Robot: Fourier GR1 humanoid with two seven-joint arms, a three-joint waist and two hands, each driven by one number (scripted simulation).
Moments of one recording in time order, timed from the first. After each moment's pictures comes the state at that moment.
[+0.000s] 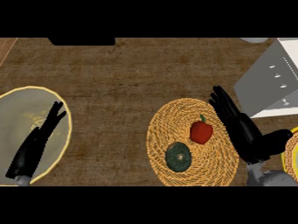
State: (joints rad) left arm 0.01 0.54 -0.32 -1.60 0.04 0.25 0.21; right arm -0.09 -0.28 0.28 -1.61 -0.32 -0.07 0.04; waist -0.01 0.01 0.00
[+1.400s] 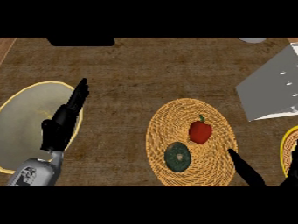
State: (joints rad) left arm -0.18 0.31 -0.28 -1.49 0.10 0.23 0.04; right arm 0.33 -0.11 0.19 -1.77 0.33 -1.01 0.11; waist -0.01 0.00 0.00
